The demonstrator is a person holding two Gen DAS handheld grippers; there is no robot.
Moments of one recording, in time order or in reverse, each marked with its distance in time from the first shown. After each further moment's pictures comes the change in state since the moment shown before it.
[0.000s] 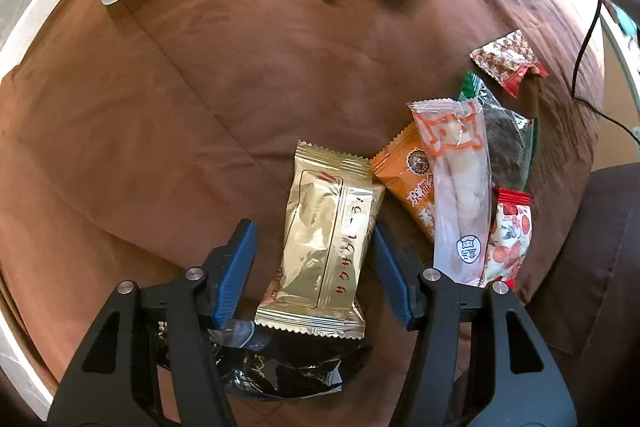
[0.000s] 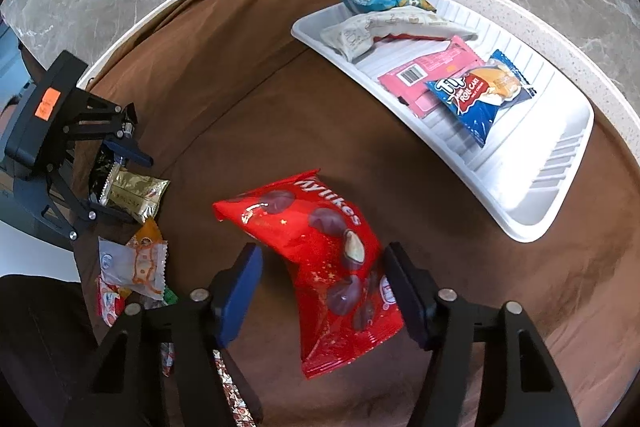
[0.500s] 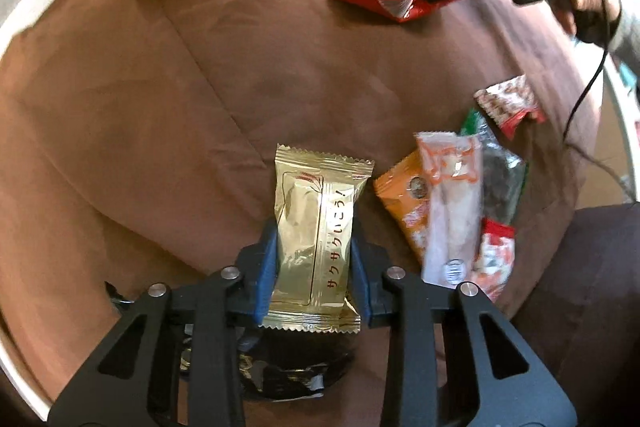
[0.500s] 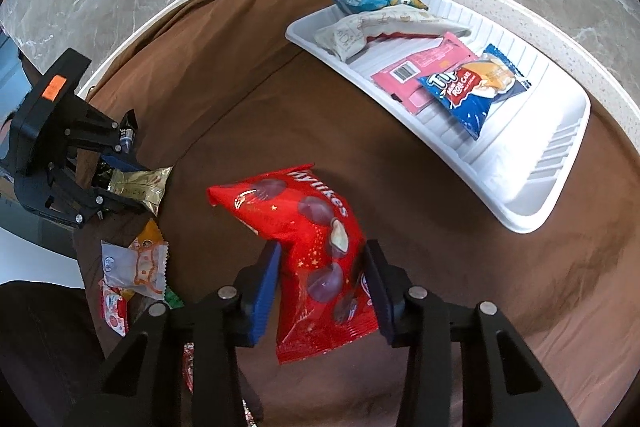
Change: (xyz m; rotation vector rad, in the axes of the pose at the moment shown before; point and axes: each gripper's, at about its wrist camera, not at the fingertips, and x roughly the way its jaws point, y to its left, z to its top) left arm -0.010 0.009 -0.006 -0.135 -0.061 -0.085; right arm -0.004 -0.003 -0.007 0.033 -0.013 0.014
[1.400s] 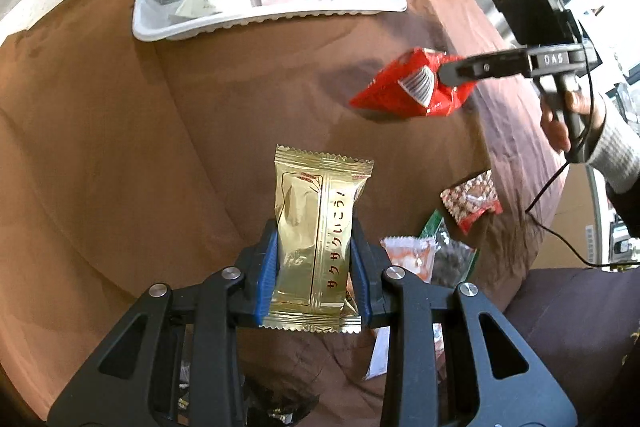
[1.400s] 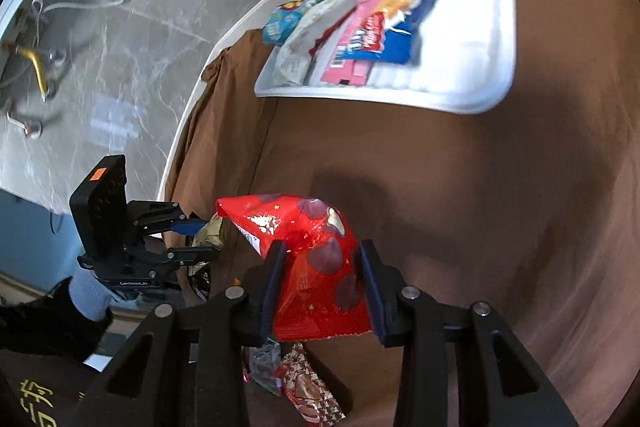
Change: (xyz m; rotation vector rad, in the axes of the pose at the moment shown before) left arm -0.029 0.016 0.052 -0.101 -0.118 -0.116; right arm -0.014 -0.062 -0.046 0.556 -0.125 0.388
